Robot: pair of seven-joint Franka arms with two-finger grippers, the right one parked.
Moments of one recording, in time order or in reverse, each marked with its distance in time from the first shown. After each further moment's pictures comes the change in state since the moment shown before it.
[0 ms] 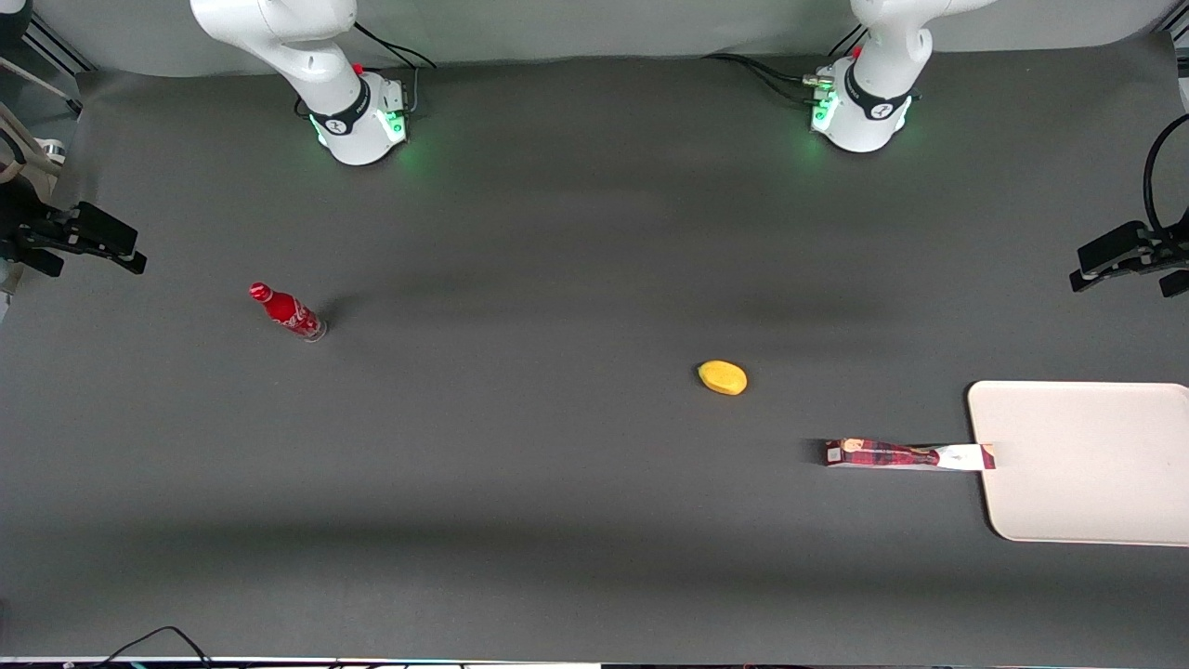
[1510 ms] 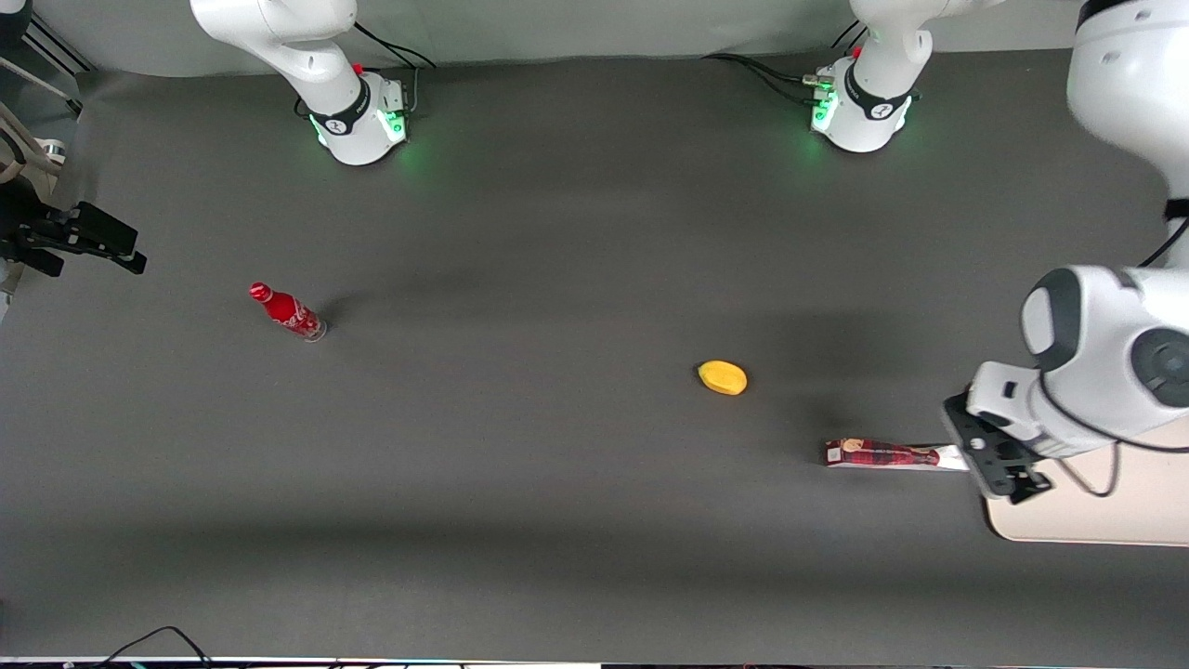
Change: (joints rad) arm -0.075 0.488 -0.044 -0.041 0.175 0.573 1.050
